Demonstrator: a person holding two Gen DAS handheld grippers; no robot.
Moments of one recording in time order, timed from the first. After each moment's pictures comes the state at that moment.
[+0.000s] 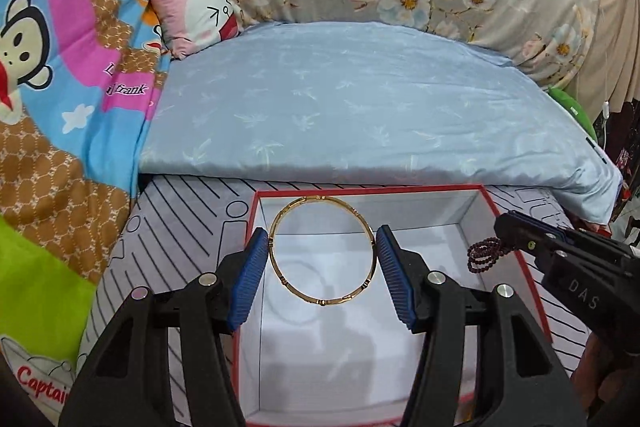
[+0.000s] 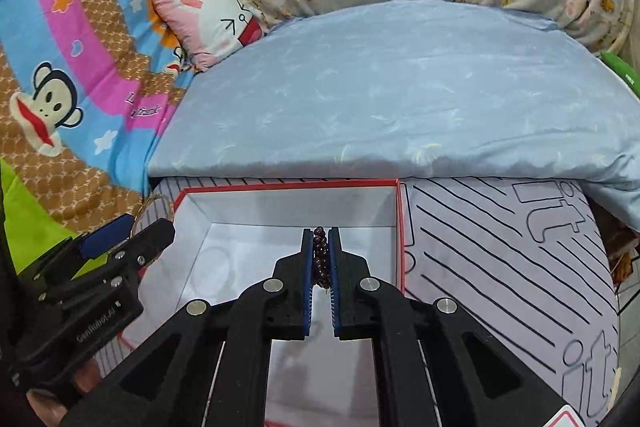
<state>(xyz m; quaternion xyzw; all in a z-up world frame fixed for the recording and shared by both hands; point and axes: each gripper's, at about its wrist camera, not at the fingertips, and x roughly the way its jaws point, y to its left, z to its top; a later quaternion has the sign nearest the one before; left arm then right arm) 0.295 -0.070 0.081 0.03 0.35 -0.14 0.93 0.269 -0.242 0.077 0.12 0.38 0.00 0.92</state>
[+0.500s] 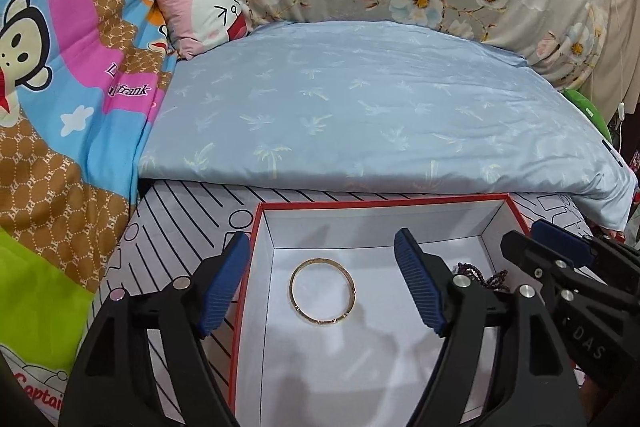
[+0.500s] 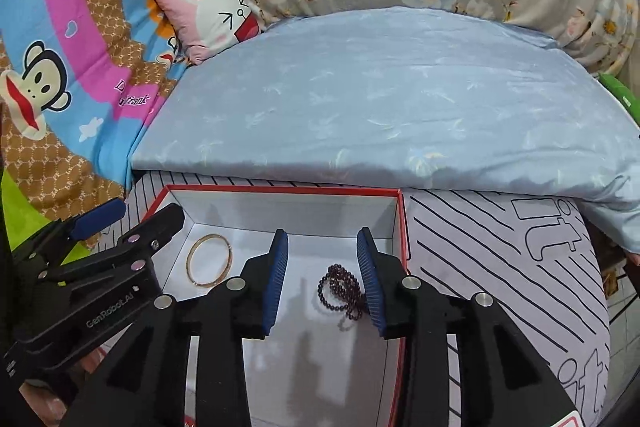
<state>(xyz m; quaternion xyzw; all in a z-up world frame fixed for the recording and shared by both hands) 0.311 -0.075 0.074 0.03 0.35 -0.11 0.93 0.268 -0.228 0.075 0.08 0.37 -0.01 0.93</state>
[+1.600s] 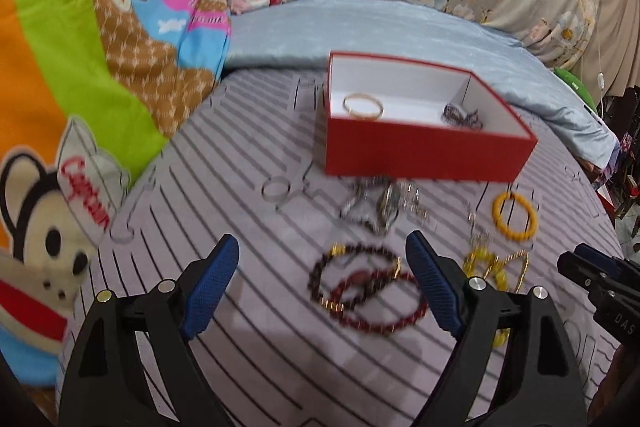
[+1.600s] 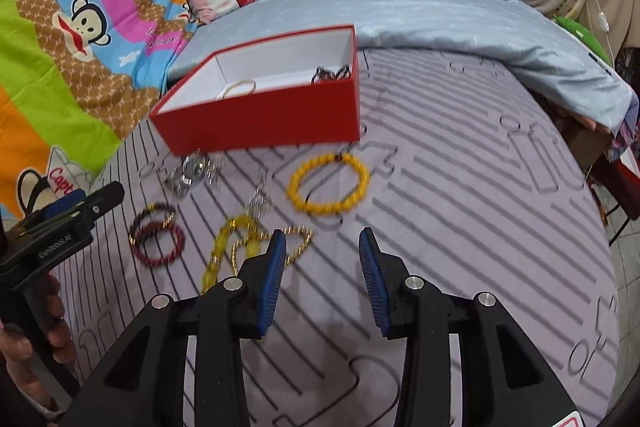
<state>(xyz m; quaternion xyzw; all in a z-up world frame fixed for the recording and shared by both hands) 0.104 0.020 0.026 0.01 0.38 -0.09 0.92 0.040 -0.203 0.022 0.10 0.41 -0.03 0.91</state>
